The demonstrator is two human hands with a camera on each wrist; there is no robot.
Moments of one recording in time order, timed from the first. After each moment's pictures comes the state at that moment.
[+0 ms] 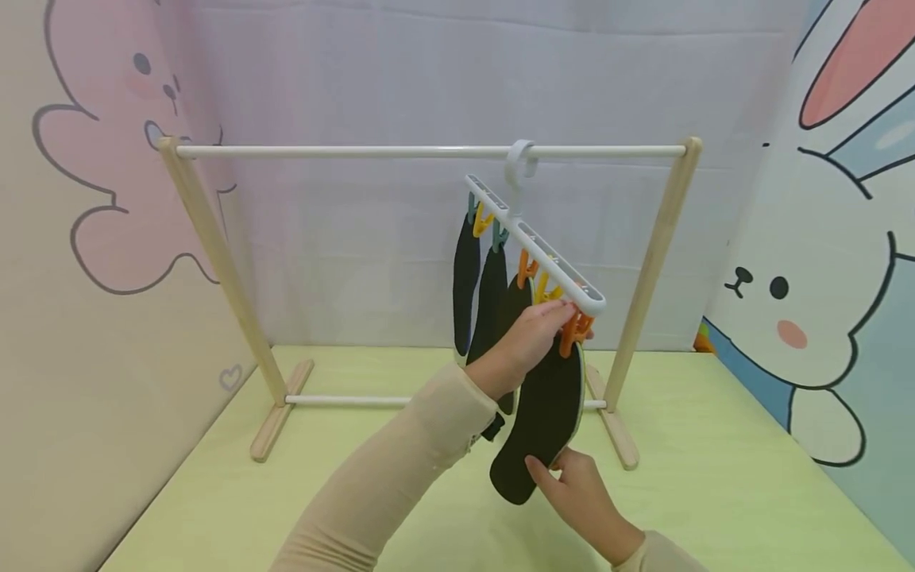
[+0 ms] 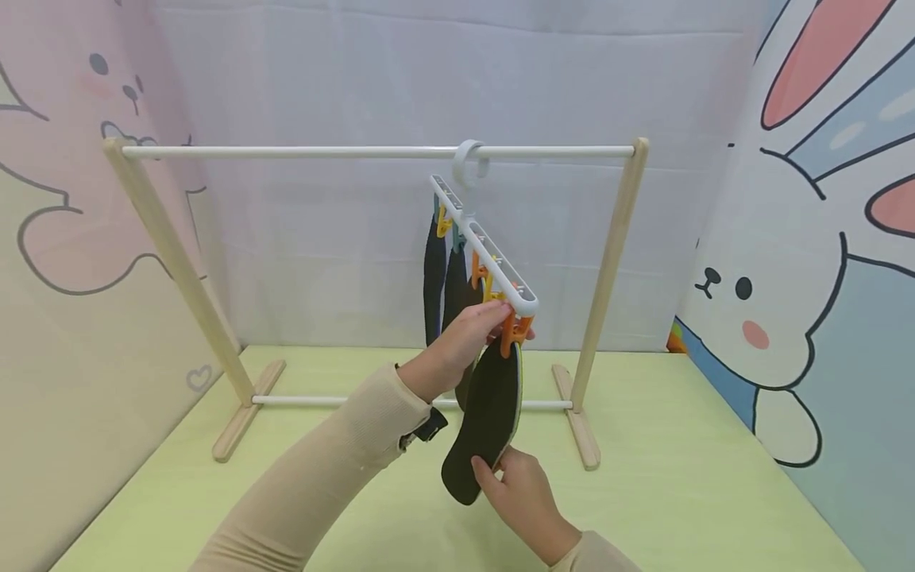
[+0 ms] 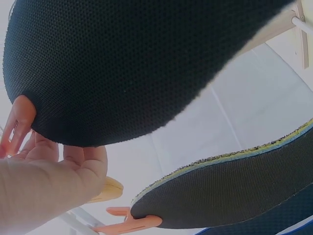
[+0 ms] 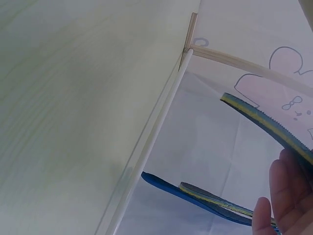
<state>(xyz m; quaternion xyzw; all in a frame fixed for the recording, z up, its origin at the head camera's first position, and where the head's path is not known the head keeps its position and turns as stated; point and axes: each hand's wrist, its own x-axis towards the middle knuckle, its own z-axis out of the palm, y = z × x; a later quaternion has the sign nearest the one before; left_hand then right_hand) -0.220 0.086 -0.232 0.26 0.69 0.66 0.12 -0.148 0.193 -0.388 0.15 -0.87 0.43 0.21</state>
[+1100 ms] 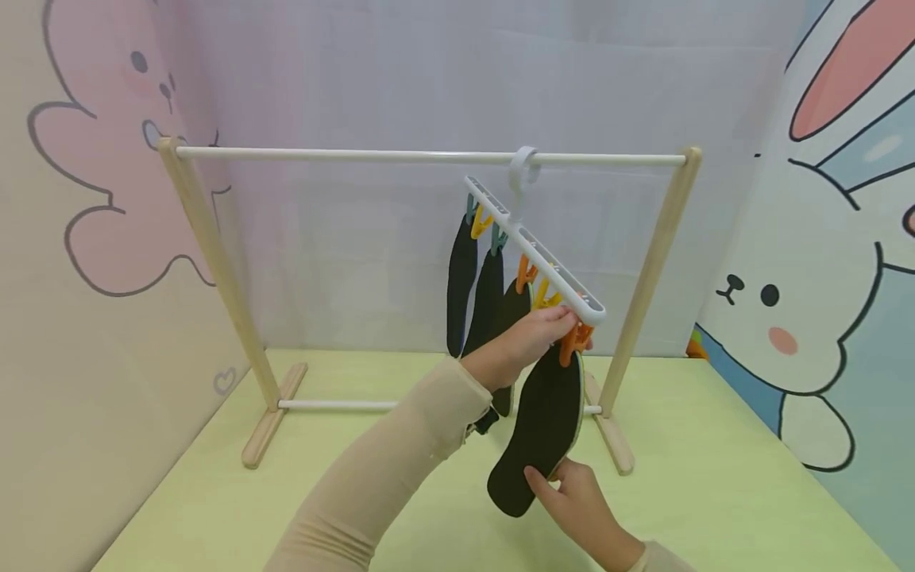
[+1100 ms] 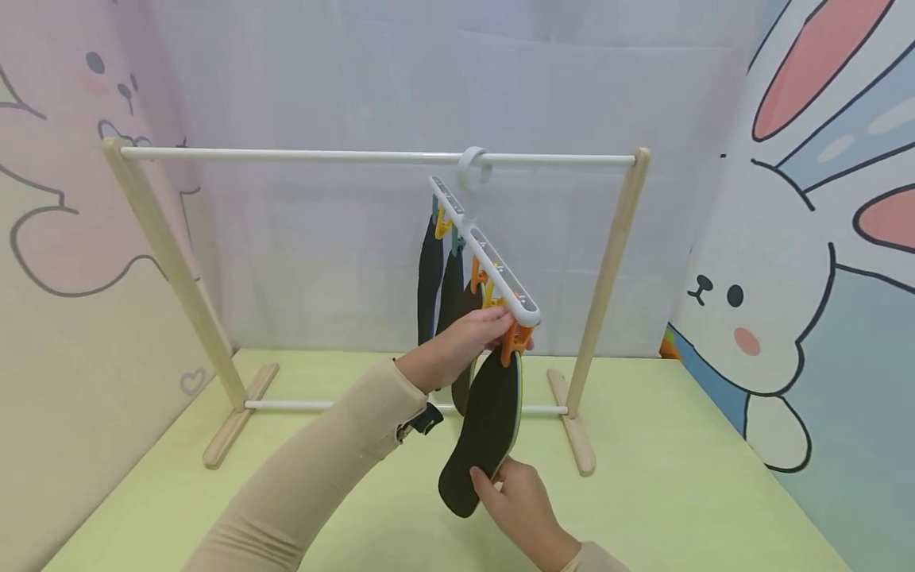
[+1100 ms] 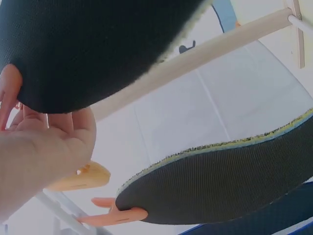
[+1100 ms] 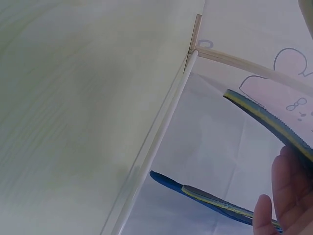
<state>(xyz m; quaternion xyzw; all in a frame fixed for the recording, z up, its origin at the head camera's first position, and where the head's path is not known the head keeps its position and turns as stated) -0.237 0.082 -0.232 0.32 0.68 0.63 0.19 -0.146 0.194 -0.393 0.14 -0.87 0.42 0.19</state>
